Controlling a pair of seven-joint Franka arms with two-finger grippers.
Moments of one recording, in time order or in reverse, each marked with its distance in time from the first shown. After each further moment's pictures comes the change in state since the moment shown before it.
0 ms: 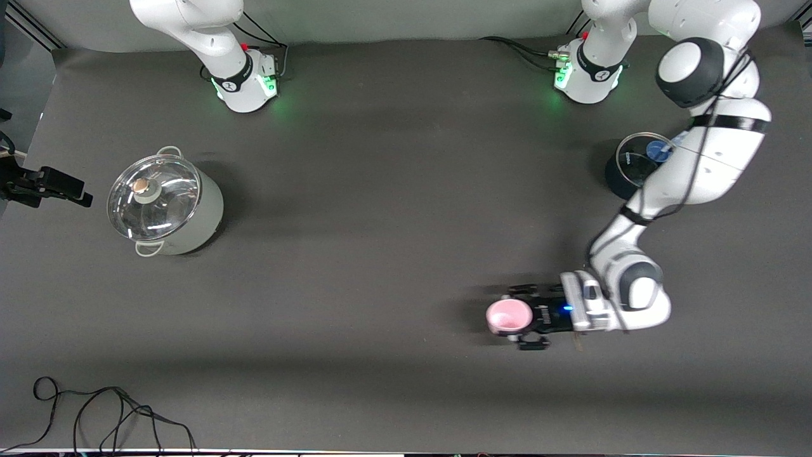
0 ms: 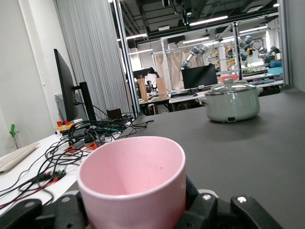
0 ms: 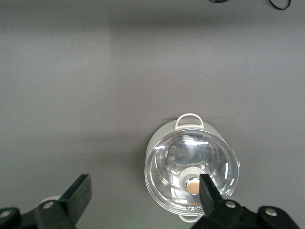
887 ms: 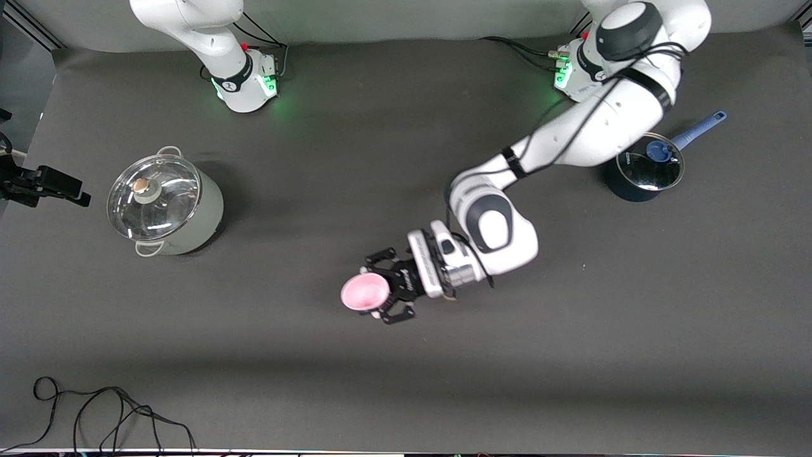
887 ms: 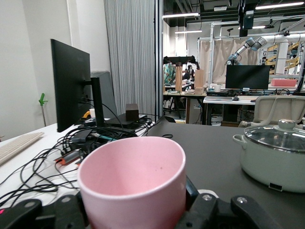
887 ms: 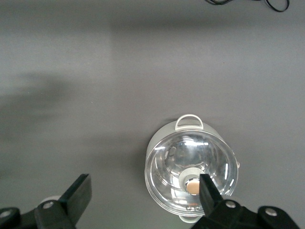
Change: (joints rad) left arm -0.366 -0.022 -0.312 0.170 -0.153 0.727 -0.155; right arm 0.005 -0.003 -0.002 0.007 0.002 0.000 0.000
